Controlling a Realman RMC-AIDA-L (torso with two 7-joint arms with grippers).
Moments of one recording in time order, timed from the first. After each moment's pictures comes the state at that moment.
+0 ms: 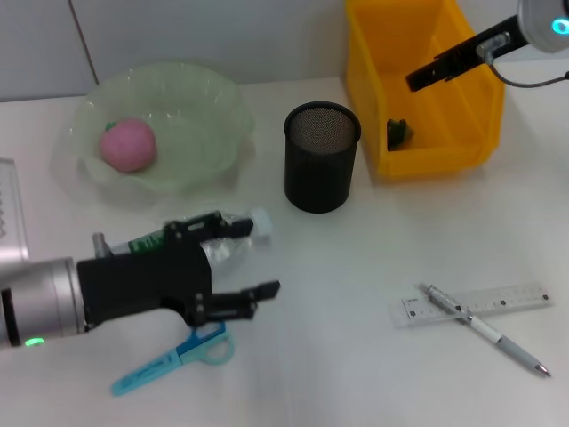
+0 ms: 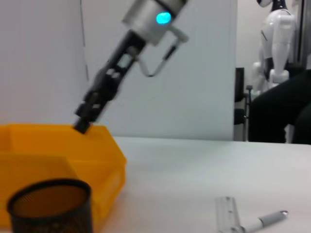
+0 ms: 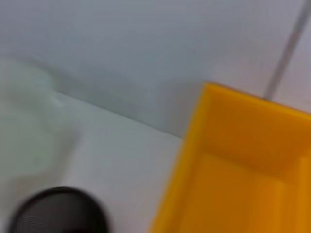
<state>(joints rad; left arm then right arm) -0.36 -2.07 1.34 0.74 1.48 1.39 -1.08 0.75 2.08 -1.05 -1.34 -2.74 -1.34 2.62</state>
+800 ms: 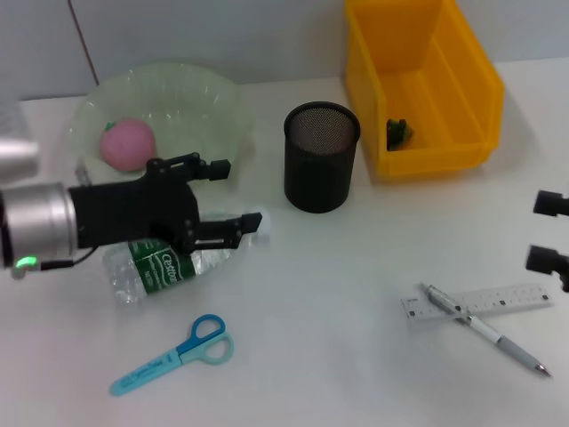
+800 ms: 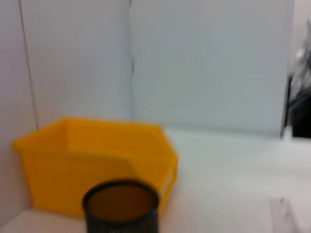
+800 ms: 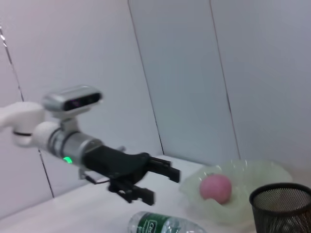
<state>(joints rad) -0.43 -2.06 1.26 0.92 1.66 1.29 -1.39 0.24 1.99 -0.47 -0.84 -1.87 -1.96 1.33</state>
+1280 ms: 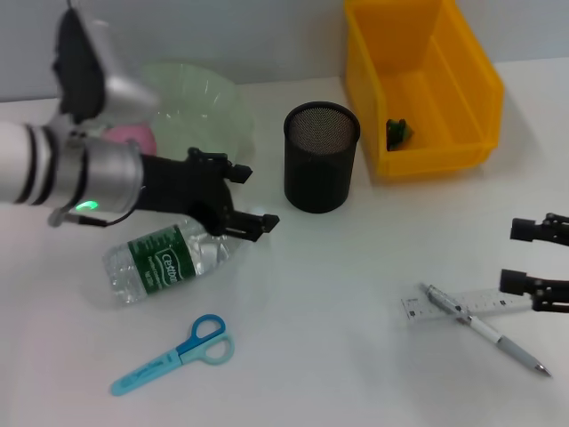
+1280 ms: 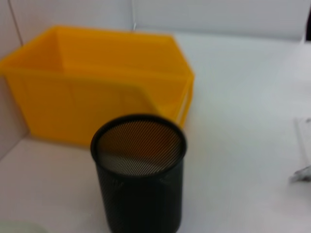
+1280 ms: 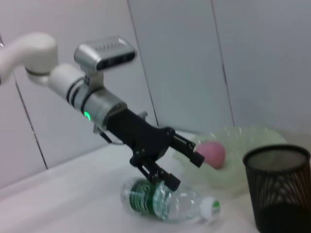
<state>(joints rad) -0.68 -2.07 1.31 0.90 2.05 1.18 -1.73 0.27 2.01 -0.45 -0.81 -2.01 -1.88 1.30</state>
